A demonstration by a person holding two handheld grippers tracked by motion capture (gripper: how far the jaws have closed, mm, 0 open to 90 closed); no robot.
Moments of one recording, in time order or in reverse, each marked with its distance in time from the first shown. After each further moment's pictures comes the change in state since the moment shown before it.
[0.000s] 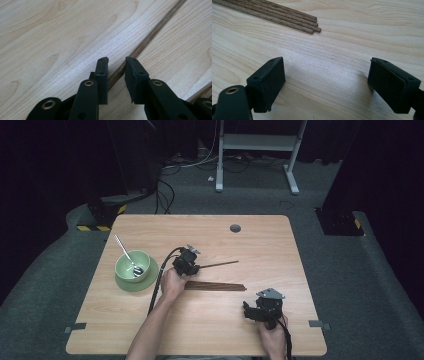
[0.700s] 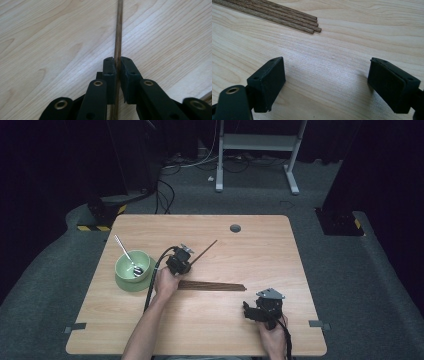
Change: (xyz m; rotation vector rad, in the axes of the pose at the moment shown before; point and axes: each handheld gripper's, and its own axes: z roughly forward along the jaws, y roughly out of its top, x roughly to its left) left arm 0.021 -0.011 -0.006 0.021 0.059 0.013; right arm 0.000 0.000 0.000 -0.001 0.001 -0.003
